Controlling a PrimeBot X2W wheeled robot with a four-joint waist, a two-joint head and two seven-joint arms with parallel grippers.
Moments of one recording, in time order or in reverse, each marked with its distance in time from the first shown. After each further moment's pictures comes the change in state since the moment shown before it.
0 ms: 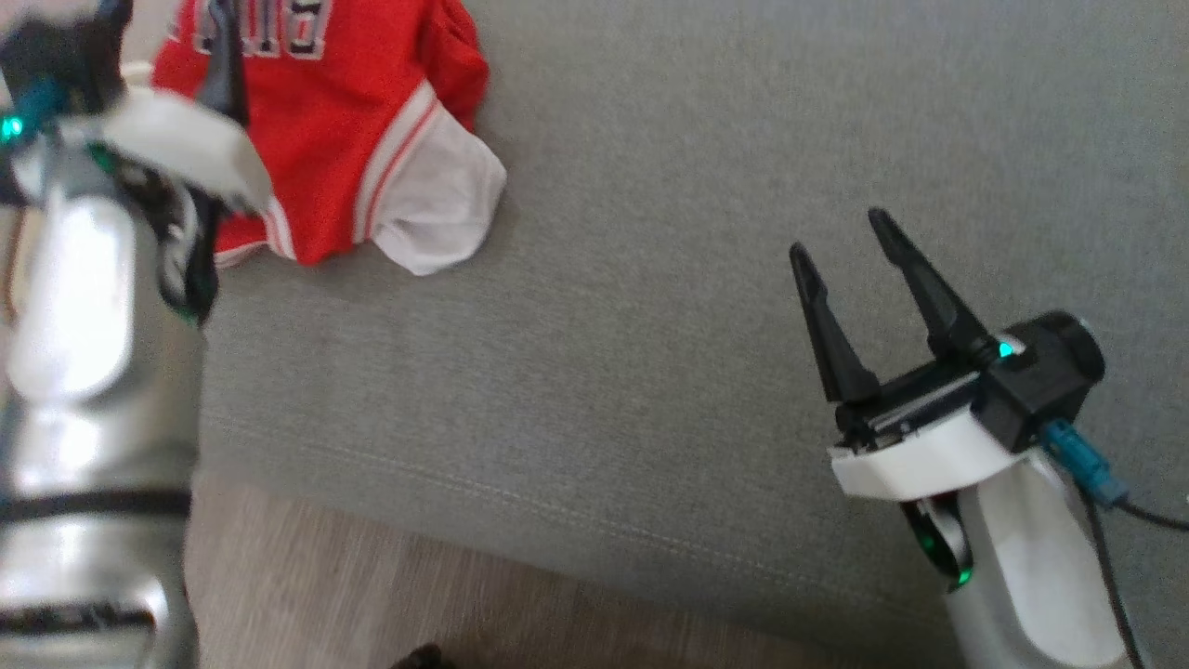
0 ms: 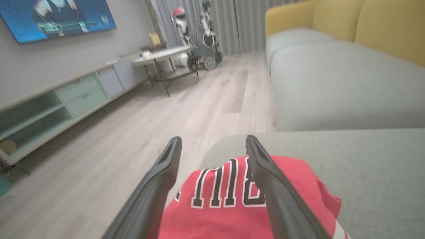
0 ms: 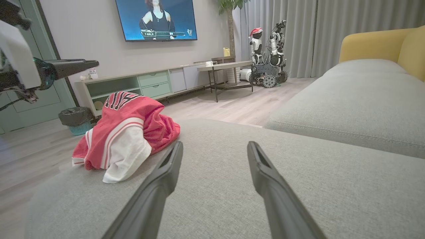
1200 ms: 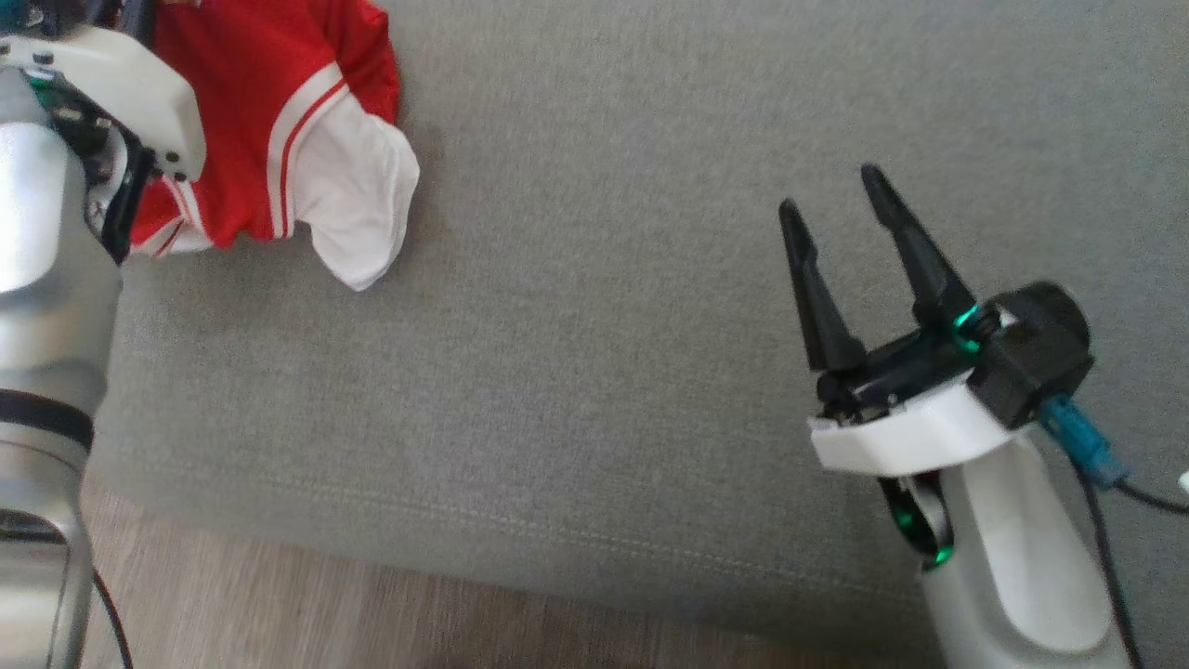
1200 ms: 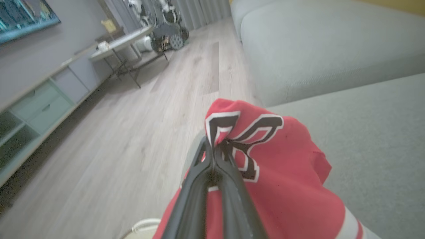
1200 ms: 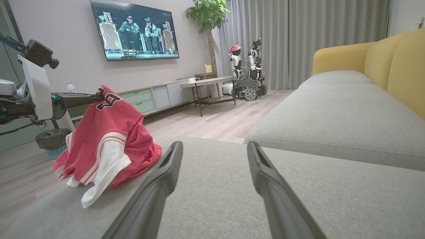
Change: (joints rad) left arm -0.291 0.140 -0.301 0.439 -0.111 -0.094 -0.070; right arm -0.058 0.049 -0.001 -0.012 0.026 0.000 0.000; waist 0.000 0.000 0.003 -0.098
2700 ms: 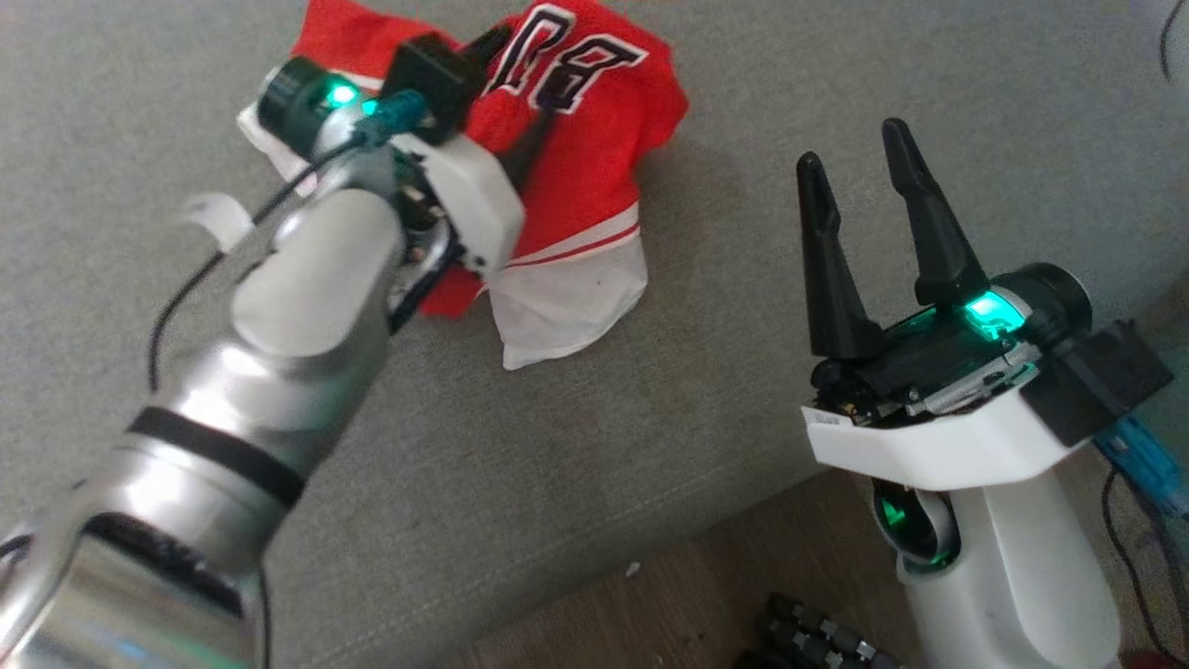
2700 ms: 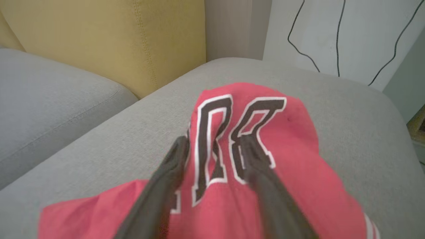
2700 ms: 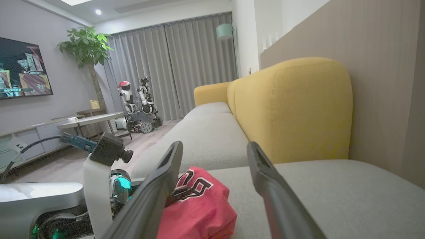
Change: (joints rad) left arm 0.073 -0.148 -0.469 -0.257 -0.228 0.018 0.049; right arm 0.025 0.052 0.019 -0.186 0.141 0.000 -0.001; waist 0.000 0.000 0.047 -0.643
